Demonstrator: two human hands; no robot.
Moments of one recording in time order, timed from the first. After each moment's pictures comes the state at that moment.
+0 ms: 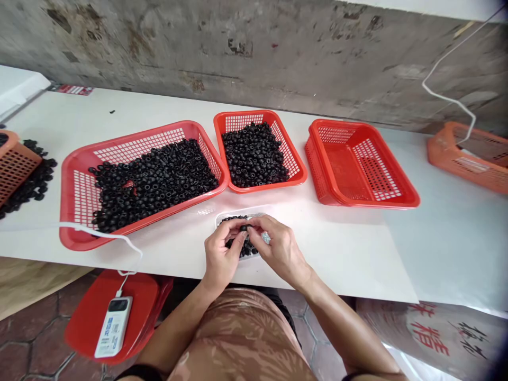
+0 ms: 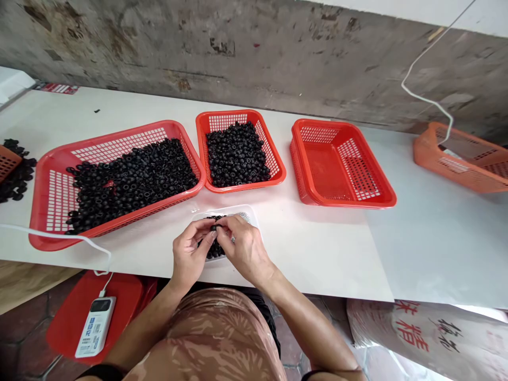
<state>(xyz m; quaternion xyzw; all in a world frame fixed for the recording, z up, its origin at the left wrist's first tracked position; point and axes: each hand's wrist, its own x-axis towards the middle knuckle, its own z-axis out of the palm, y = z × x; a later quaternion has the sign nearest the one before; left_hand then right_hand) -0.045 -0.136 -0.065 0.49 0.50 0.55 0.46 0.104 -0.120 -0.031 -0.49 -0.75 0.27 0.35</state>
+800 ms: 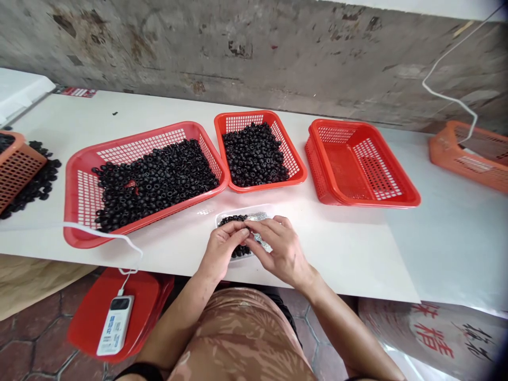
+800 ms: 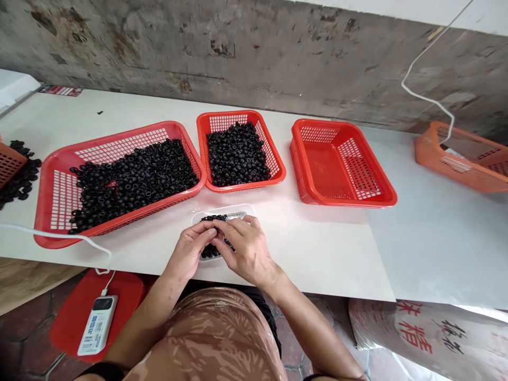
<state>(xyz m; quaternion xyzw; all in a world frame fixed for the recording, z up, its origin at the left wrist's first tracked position) -0.050 -0.127 -0.054 0.34 0.43 0.48 0.69 0.114 -0.126 -0.032 -0.41 -0.83 0.12 0.36</state>
